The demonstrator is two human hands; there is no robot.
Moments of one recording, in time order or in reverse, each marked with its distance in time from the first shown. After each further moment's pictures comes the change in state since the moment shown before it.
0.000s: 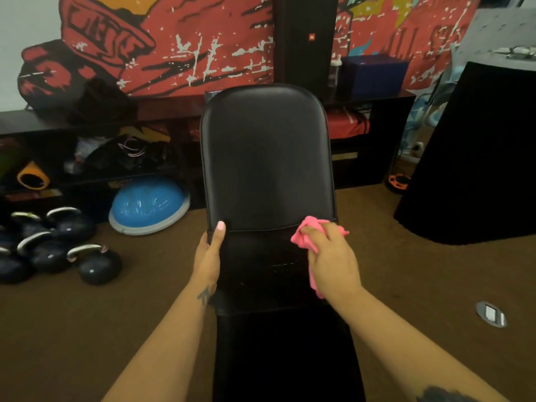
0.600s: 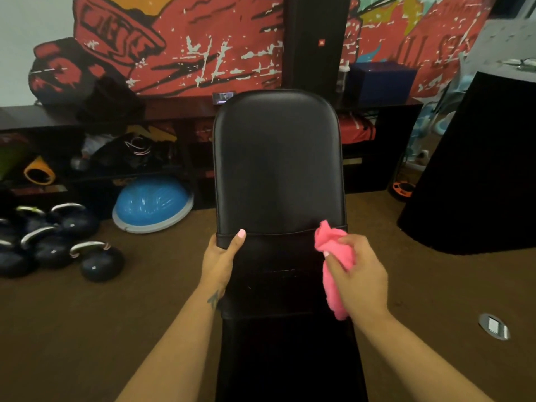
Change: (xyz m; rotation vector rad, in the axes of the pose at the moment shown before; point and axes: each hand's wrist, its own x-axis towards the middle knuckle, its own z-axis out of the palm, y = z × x) left_hand 0.011 -0.010 0.000 0.044 -0.016 0.103; right_hand -0.017 0.003 -0.023 0.314 0.044 0.376
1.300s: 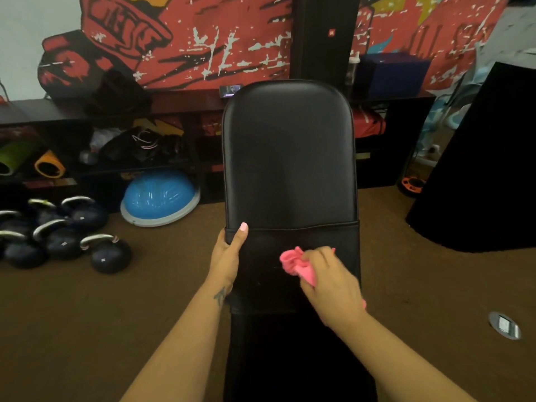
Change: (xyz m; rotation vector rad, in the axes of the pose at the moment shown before) left_hand 0.005 -0.006 -0.004 -0.076 -0.037 -0.010; right_hand -0.016 0.004 0.050 -0.388 -0.194 -0.422
